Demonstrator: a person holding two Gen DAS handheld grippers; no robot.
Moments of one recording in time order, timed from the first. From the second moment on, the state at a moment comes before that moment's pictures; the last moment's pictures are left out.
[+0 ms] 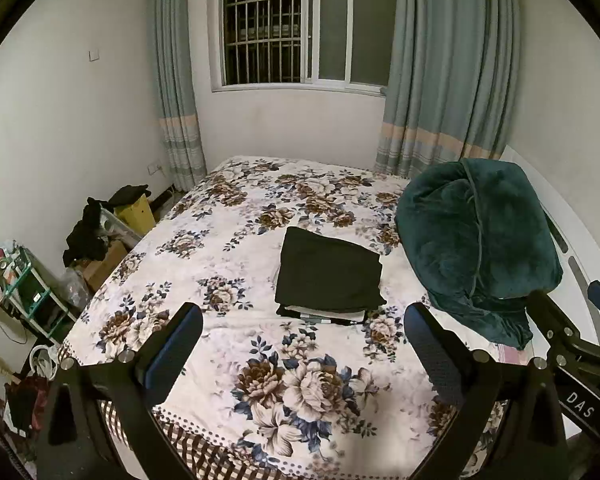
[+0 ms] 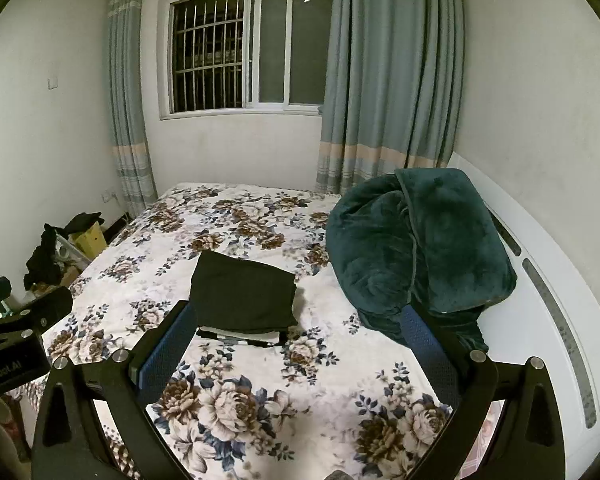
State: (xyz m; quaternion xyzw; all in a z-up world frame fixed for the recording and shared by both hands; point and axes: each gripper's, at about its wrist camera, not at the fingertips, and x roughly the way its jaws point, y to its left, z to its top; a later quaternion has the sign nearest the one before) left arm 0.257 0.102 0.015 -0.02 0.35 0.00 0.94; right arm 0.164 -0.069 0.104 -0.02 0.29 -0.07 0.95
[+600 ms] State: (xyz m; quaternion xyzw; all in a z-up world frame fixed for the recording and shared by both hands) left arm 0.254 0.103 0.015 -0.02 0.35 0.01 0.94; right arm 0.162 -0.070 0.105 -0.02 0.29 -0.06 0.95
